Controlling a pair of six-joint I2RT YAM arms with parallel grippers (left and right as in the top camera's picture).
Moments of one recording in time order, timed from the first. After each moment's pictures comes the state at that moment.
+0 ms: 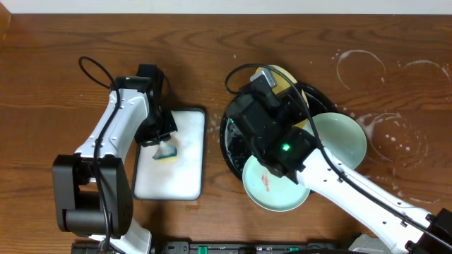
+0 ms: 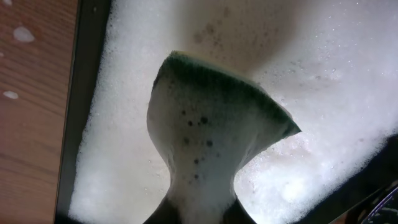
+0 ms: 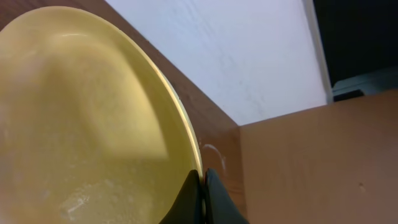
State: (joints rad) left arm -0.07 1.76 1.25 -1.13 0.03 -0.46; right arm 0.84 1.51 1.20 -0.56 1.16 -0.22
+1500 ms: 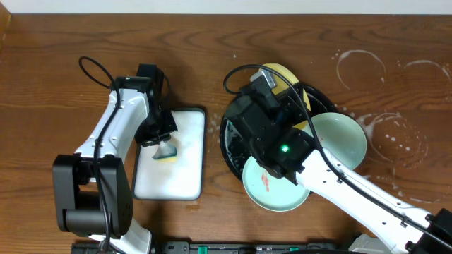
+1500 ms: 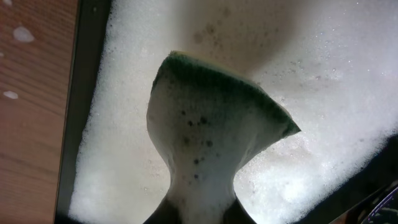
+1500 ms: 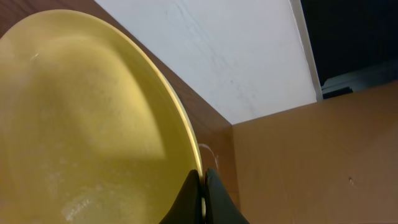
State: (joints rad) left arm -0.07 1.76 1.25 -1.13 0.03 -0.46; right arm 0.85 1.51 1.20 -0.55 1.19 -0.22
